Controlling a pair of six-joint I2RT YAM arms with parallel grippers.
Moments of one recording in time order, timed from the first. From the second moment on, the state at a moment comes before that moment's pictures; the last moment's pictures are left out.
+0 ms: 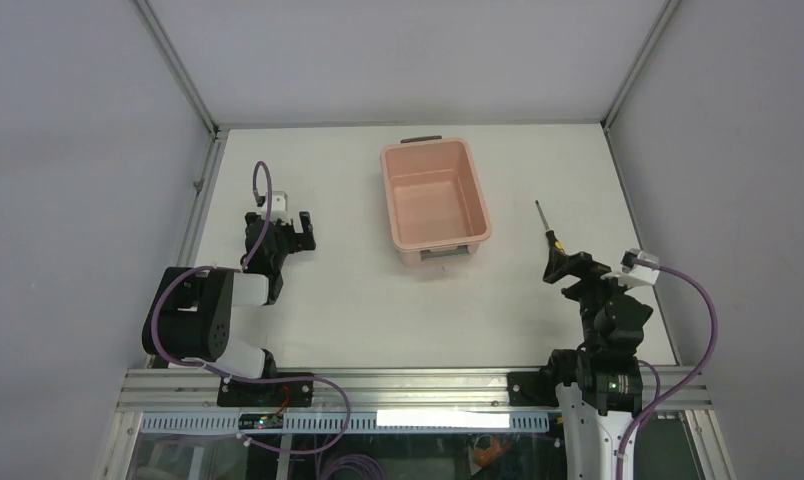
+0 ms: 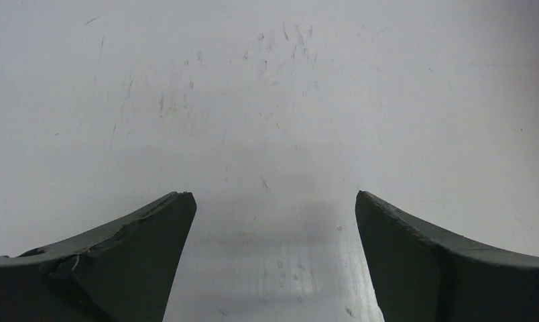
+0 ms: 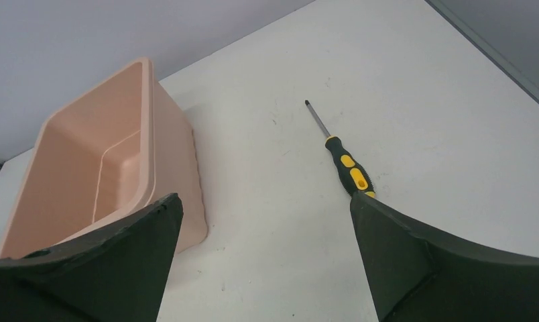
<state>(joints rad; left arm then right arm) -0.07 1.51 0.36 0.81 -0.11 -0.05 -0.06 0.03 0.42 -0.50 0.05 0.39</state>
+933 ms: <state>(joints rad) -0.07 1.51 0.36 0.81 -0.11 -0.05 -0.06 1.56 1.52 -0.92 0.02 0.09</state>
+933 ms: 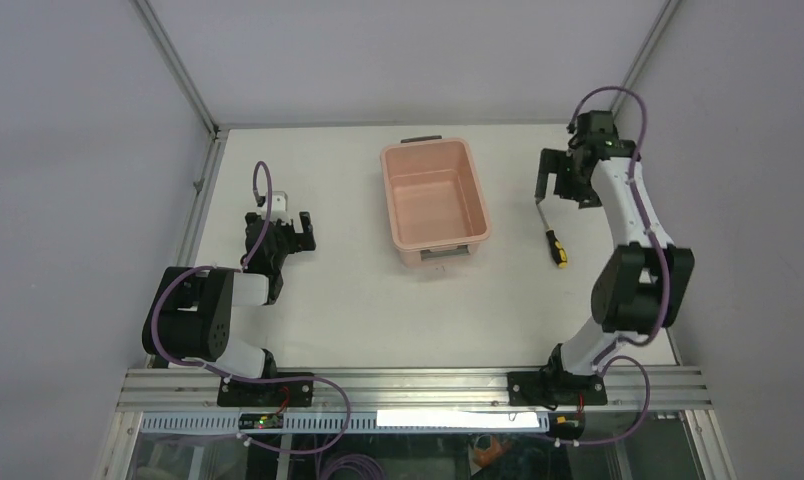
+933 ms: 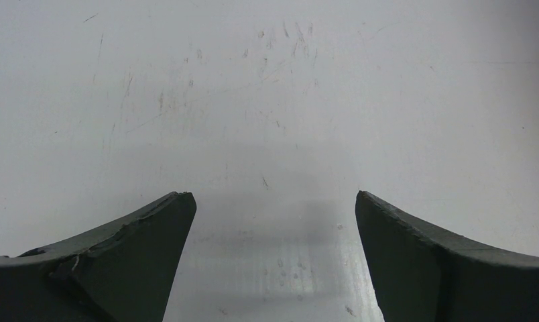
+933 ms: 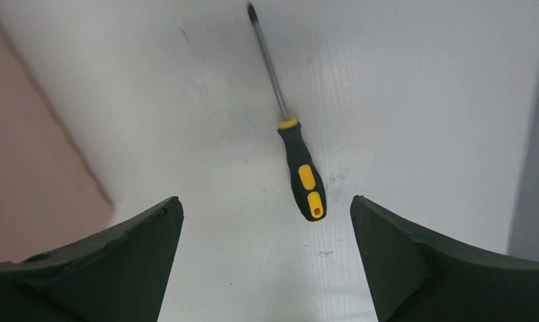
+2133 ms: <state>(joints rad) -0.07 1.51 0.36 0.81 -0.11 -0.05 -0.05 1.93 2.07 -1.44 0.19 0.12</state>
